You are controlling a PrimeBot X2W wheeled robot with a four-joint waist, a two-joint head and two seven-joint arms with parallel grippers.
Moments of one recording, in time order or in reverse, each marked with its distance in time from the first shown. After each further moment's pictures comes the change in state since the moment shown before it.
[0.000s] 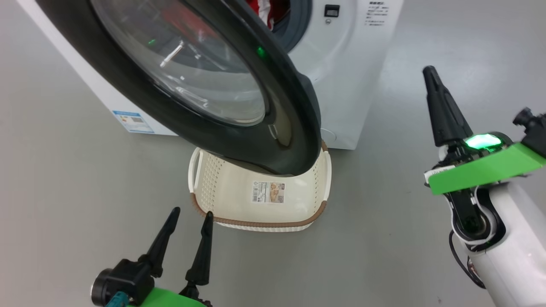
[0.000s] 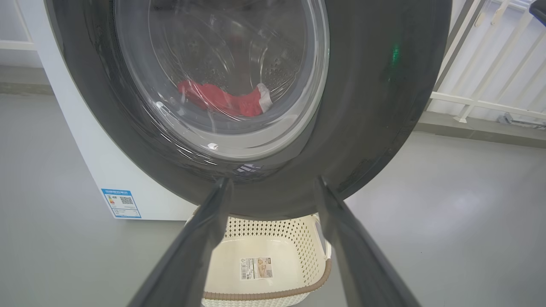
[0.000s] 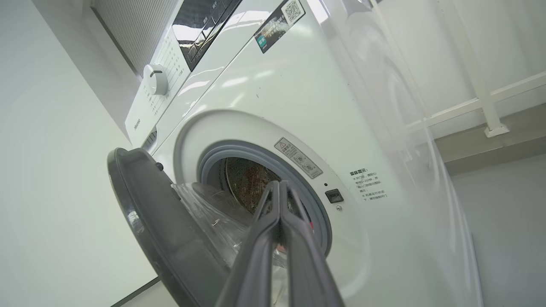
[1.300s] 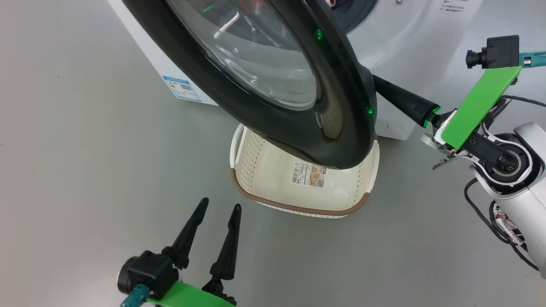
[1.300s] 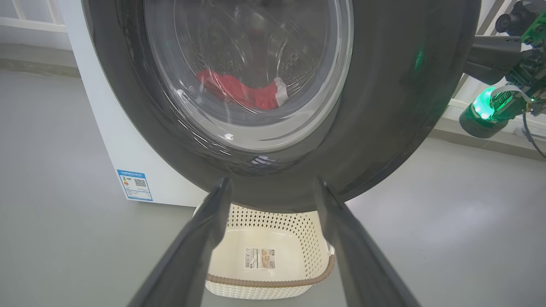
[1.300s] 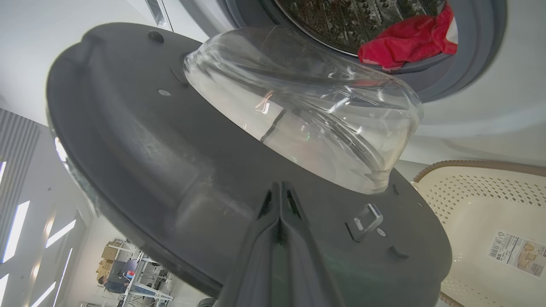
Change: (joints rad) left arm -0.044 0.000 -0.121 -0.031 -0.072 0.029 0.000; right arm -0.315 -0.202 0.287 0.121 0.732 0.000 0.597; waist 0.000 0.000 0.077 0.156
